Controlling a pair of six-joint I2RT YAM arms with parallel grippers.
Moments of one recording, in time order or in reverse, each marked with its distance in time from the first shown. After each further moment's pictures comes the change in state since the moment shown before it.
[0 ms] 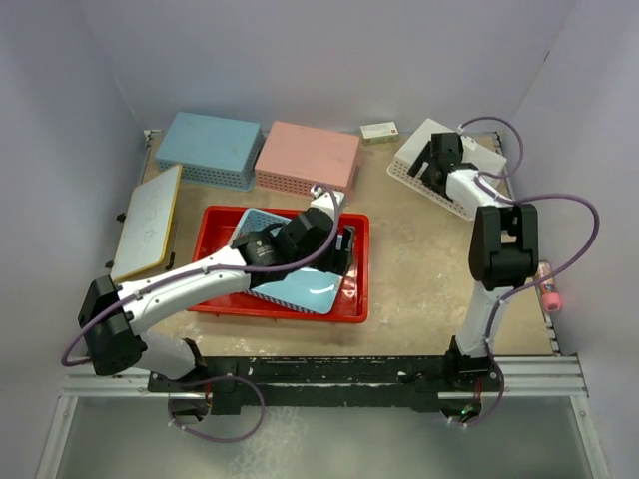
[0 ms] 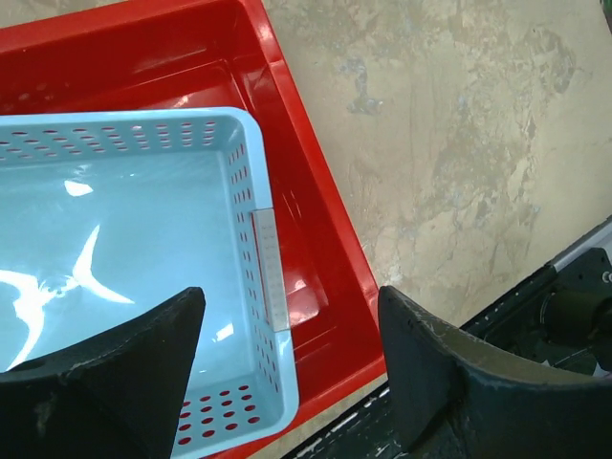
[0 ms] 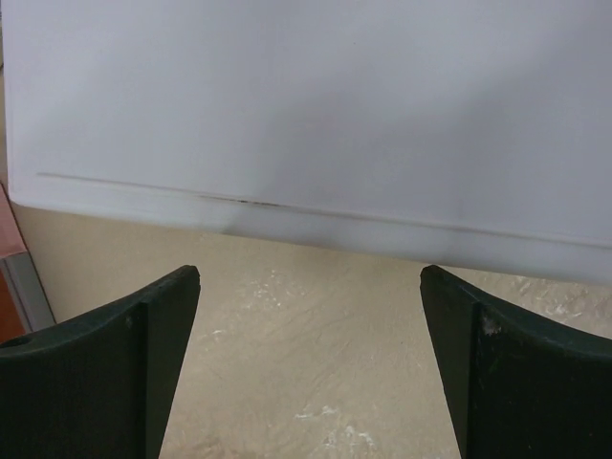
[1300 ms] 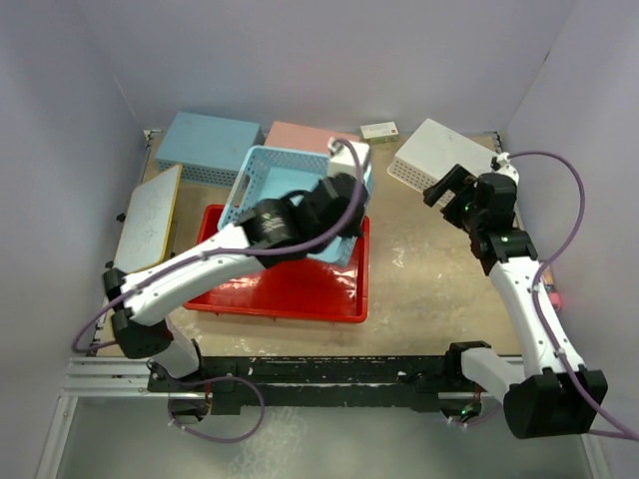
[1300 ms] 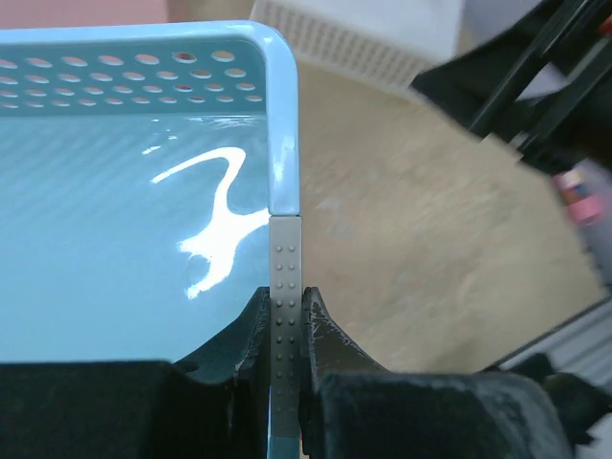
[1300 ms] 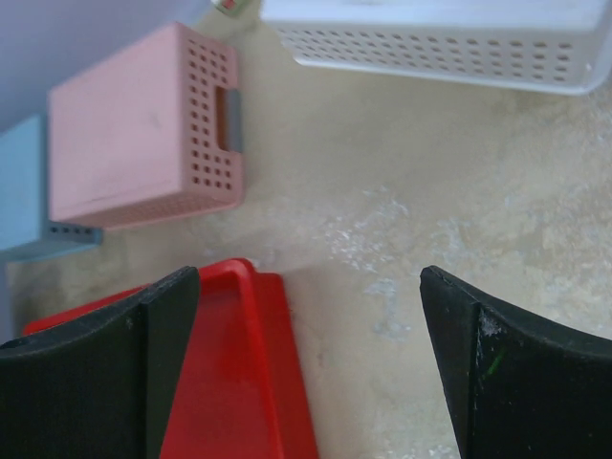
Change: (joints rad) left arm -0.175 0.218 0.573 -0.352 -0.405 0.004; right arm -0.003 -0.892 -0.504 -0.124 -0.249 0.046
